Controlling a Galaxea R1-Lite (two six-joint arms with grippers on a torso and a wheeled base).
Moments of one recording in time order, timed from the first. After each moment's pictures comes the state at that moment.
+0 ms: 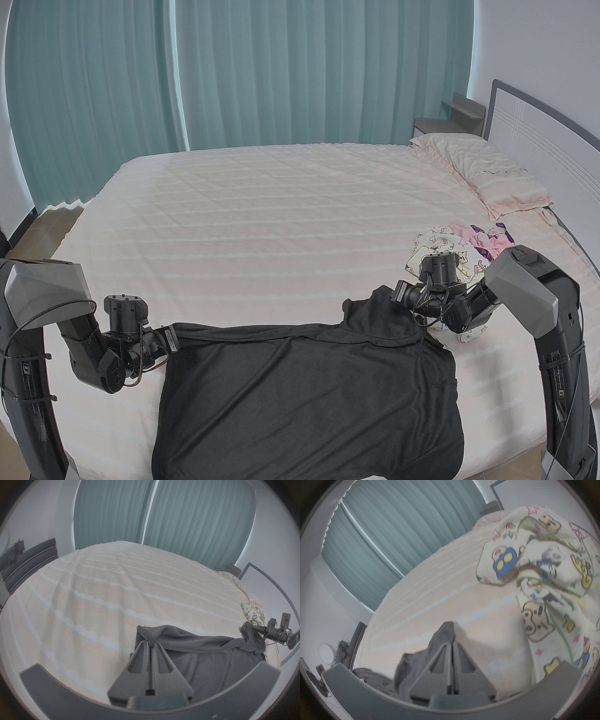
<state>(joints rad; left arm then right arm) -0.07 2.27 -0.59 -1.08 0.07 -0.36 0.23 2.59 -1.43 -0.64 0.09 0.55</state>
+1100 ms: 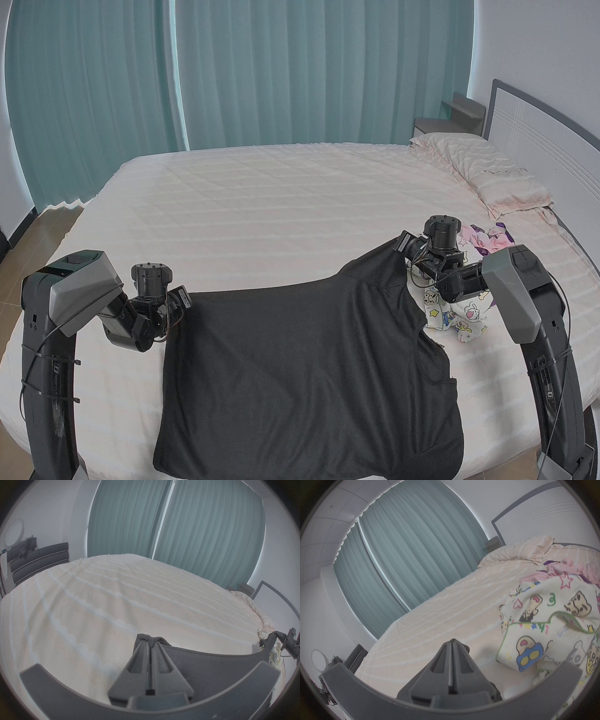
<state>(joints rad) -0.07 2.48 -1.14 -0.88 0.22 -0.44 0.19 2.73 -1.90 -0.64 -0.03 0.54</state>
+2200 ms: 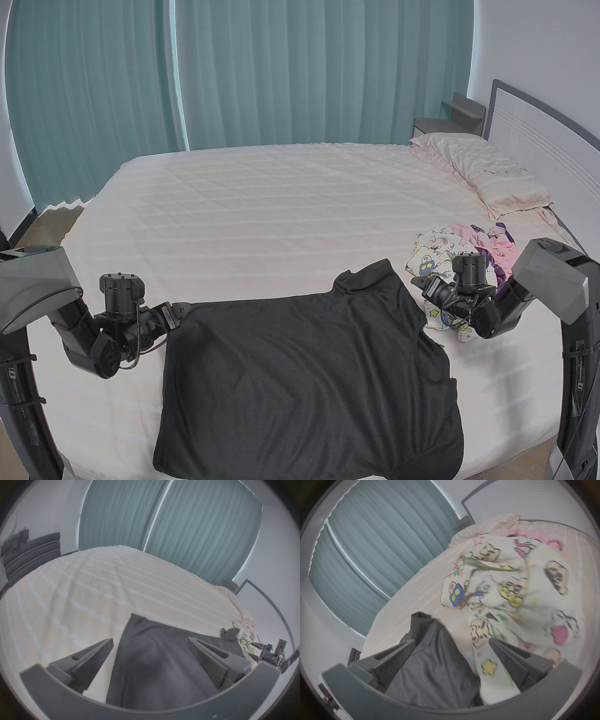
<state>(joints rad) -0.09 2.17 -0.67 -0.98 0.06 -0.47 0.15 2.44 -1.15 -0.81 -0.04 0.68</state>
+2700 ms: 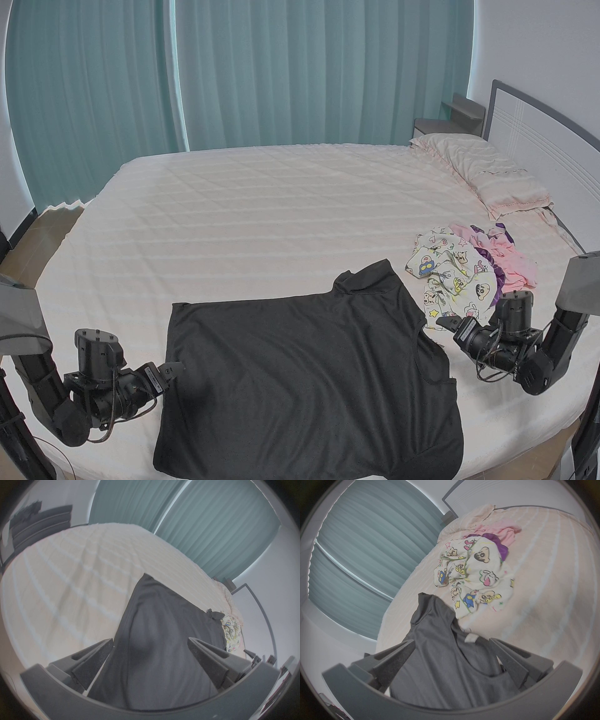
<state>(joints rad) -0.19 1.95 -0.12 -1.15 0.03 -0.72 0.18 2.12 -0.42 -1.15 0.00 0.85</state>
